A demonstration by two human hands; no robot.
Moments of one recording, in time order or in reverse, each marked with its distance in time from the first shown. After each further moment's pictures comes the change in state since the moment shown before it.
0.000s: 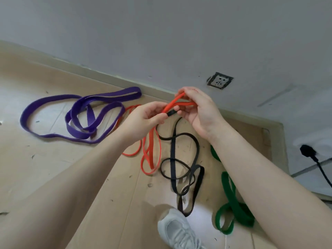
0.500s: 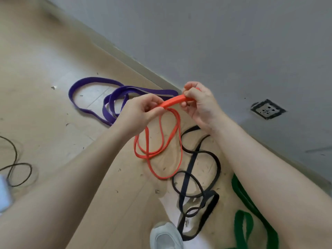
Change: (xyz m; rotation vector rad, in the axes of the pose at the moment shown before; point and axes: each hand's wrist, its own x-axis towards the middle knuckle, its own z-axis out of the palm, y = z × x) left_hand -0.028 -0.031 -0.043 0.139 0.485 -0.133; right_hand 0.062 0.023 0.066 -0.117 -0.251 0.100
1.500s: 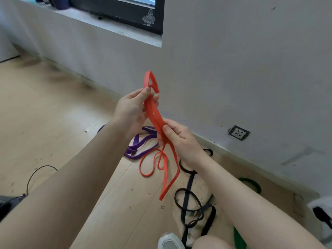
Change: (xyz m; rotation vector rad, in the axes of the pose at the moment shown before) left_hand -0.079 0.195 -0.064 -1.004 0.261 -0.152; right_hand -0.171 -0.059 0.028 -0.441 -0.379 -0.443
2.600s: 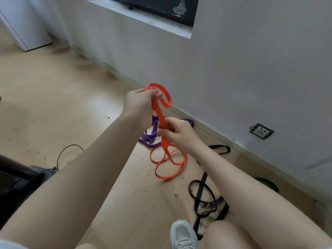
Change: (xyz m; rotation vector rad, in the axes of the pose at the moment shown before) left_hand -0.021 0.014 -0.049 0.166 0.271 0.031; right_hand 0.019 0.010 0.058 -0.376 -0.055 0.036
